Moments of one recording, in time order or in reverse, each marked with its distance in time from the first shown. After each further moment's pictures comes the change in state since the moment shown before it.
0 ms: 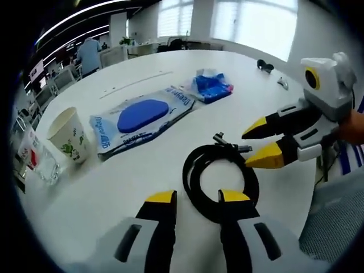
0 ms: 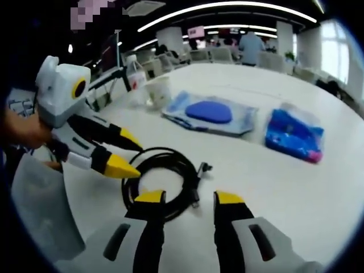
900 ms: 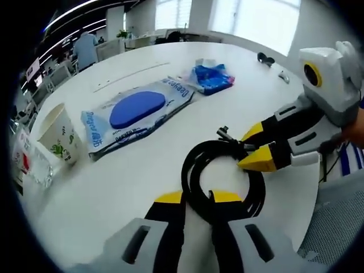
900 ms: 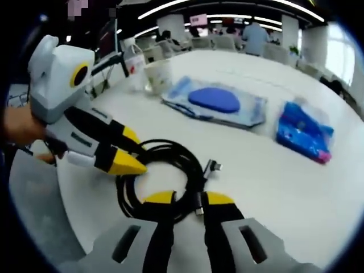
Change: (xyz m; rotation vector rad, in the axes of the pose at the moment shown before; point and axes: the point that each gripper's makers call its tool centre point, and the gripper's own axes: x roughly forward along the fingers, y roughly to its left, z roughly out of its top) left arm 0.014 0.000 -0.003 0.016 0.047 -0.010; right arm 0.018 -0.004 -0.004 0.003 0.117 -0.034
